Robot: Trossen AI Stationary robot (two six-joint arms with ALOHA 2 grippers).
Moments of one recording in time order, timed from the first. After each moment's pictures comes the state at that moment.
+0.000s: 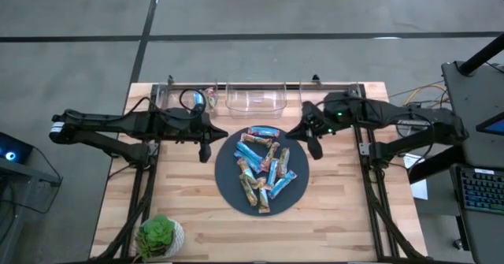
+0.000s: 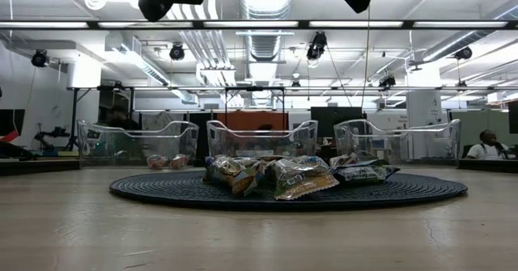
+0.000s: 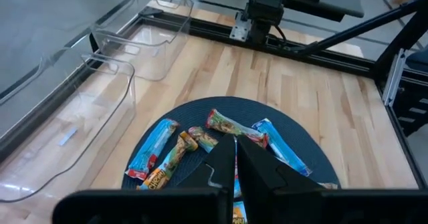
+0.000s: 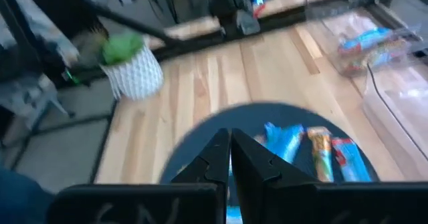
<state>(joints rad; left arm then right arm) -0.02 1.00 0.96 -0.37 -0.17 -0.22 -0.07 1.15 1.14 -0.48 -0.19 0.26</state>
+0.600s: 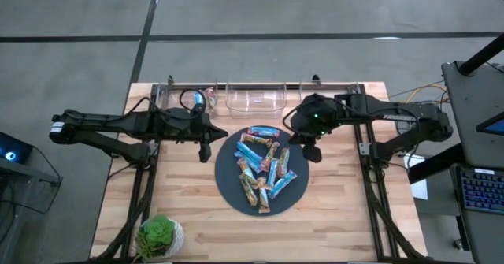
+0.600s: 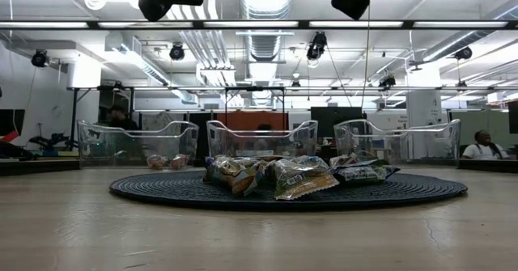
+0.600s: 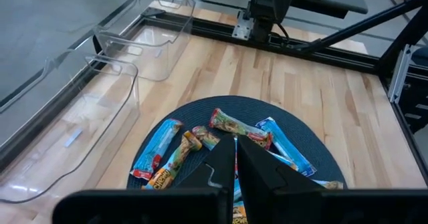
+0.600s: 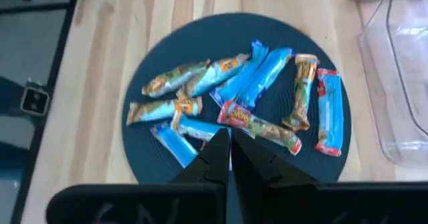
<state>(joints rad) -0.02 1.00 0.96 -0.38 -0.18 -0.21 -0.07 1.34 1.37 -0.91 -0.19 0.03</state>
